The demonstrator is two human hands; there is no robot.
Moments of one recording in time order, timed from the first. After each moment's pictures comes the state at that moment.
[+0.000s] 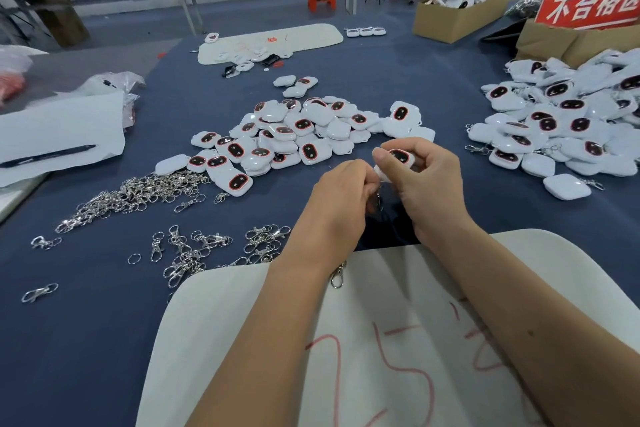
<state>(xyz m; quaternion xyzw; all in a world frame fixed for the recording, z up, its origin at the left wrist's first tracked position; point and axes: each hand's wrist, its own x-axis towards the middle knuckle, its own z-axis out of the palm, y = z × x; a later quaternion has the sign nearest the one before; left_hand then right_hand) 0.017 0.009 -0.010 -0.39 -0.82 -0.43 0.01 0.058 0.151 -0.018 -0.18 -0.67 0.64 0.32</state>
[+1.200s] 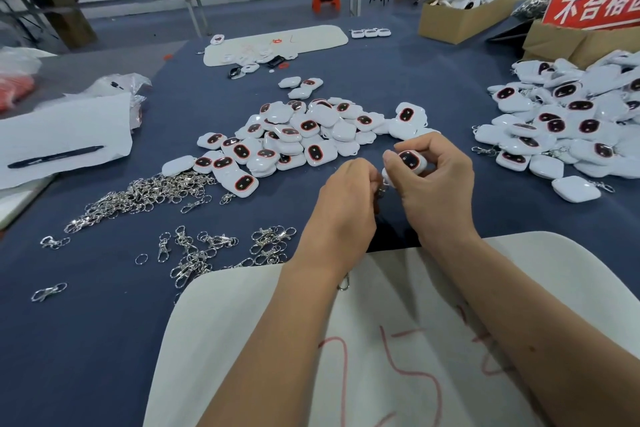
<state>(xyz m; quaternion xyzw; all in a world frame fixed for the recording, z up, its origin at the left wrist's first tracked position) 0.025 0.009 -0.007 -0.36 -0.83 -0.42 0.04 0.063 0.142 -0.016 -0.19 -0.72 0.53 0.41</state>
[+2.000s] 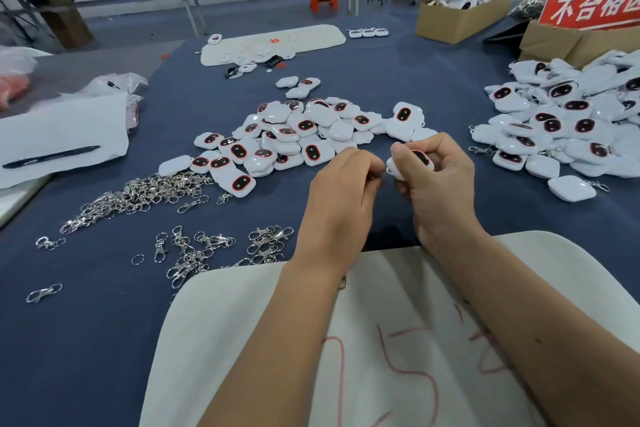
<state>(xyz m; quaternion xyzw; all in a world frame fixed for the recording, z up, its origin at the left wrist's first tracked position) 0.027 0.012 -0.001 -0.39 -0.78 -0.46 0.15 0.066 0.140 -0.008 -0.18 -0.58 0.70 0.36</state>
